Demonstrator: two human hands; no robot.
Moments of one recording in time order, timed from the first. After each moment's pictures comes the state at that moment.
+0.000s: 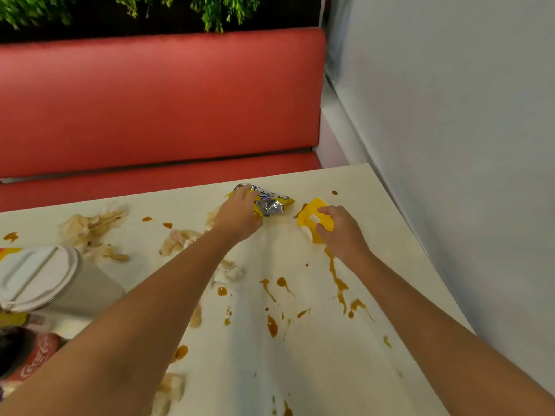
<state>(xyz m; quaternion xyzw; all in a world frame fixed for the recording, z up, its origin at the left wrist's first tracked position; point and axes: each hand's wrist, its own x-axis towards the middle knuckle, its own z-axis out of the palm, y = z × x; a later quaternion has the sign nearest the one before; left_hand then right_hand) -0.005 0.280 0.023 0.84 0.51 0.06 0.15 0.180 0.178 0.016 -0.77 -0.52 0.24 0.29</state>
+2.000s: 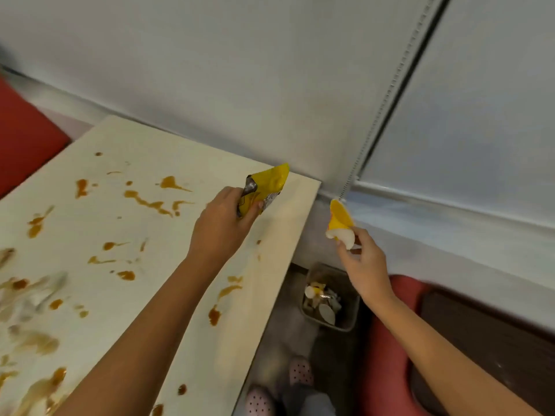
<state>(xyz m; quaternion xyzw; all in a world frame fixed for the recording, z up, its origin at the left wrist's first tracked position) 0.064 -0.027 0.053 0.94 0.10 0.11 0.29 0.085 -0.256 -0.021 -0.87 -0.01 0.03 0.50</state>
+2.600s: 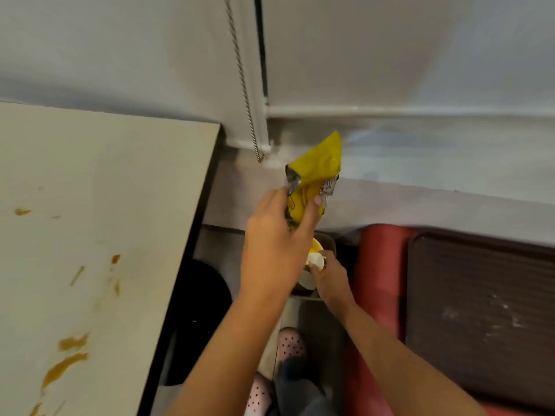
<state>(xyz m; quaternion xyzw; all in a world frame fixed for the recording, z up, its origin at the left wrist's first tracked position) 0.120 -0.216 -0.070 0.86 0.06 0.04 0.50 0.092 -0.329 -0.259 -0.84 0.19 0.21 0.47</state>
